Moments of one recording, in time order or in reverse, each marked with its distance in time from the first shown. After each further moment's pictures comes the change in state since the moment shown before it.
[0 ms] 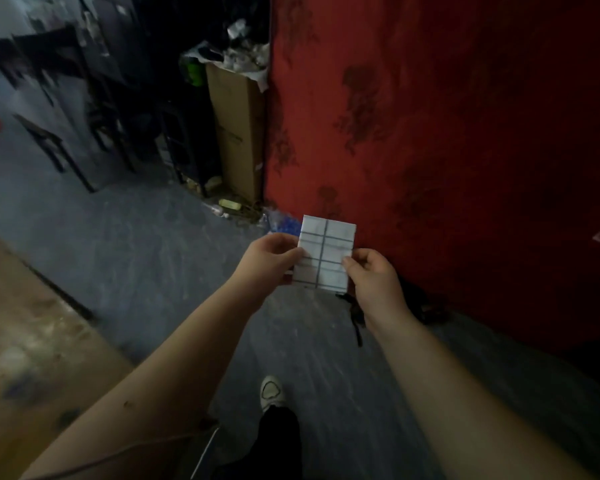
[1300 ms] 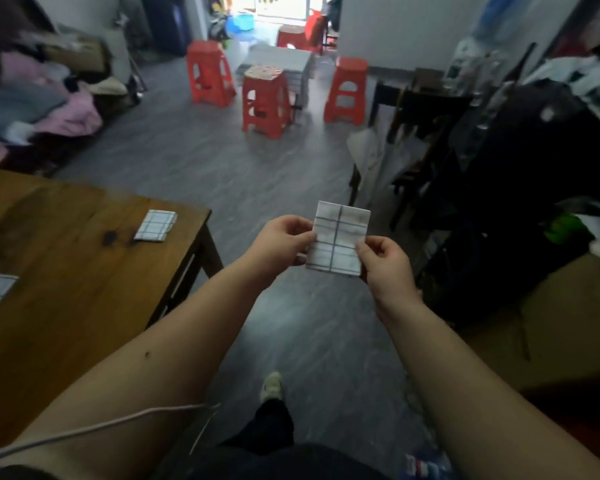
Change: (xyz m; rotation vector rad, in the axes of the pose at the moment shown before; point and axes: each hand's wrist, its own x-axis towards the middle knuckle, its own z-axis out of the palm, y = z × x) left_hand 0.452 0.147 -0.545 -0.172 1.115 -0.055; right_hand 0.467 -0.239 0.735 -0.074 -1.130 -0.132
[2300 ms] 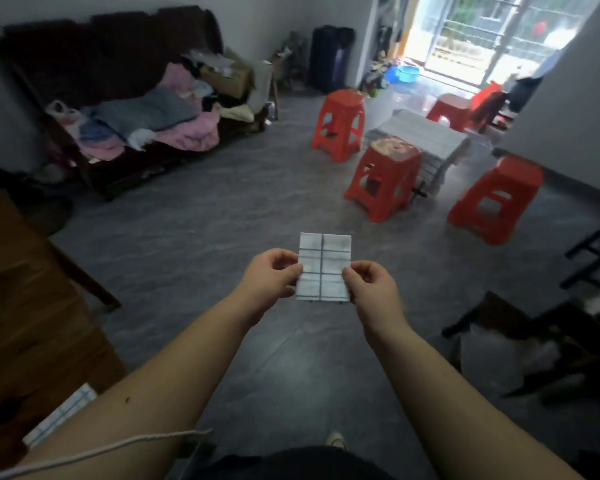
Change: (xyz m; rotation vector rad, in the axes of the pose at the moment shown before) left_hand 0.574 0.090 -0.209 -0.223 0.546 -0.053; right_hand 0.618 -0.109 0.358 -0.199 -0.569 -0.056
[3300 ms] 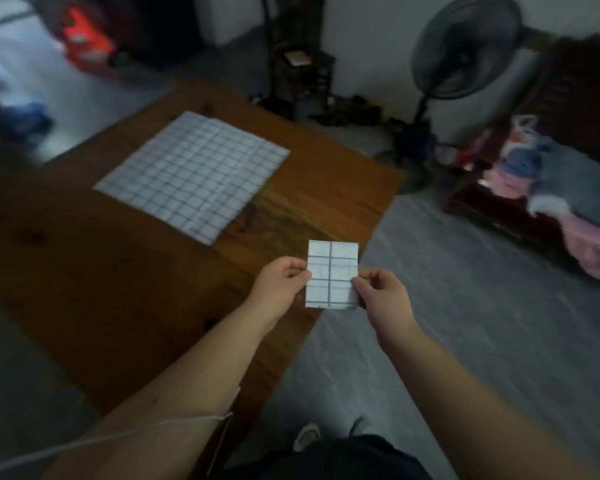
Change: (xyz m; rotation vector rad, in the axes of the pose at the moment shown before) left_hand 0.002 -0.061 -0.417 -0.462 1.379 -0.276; right_hand 0.062 -0.040 0.597 -0.529 -1.327 -0.086
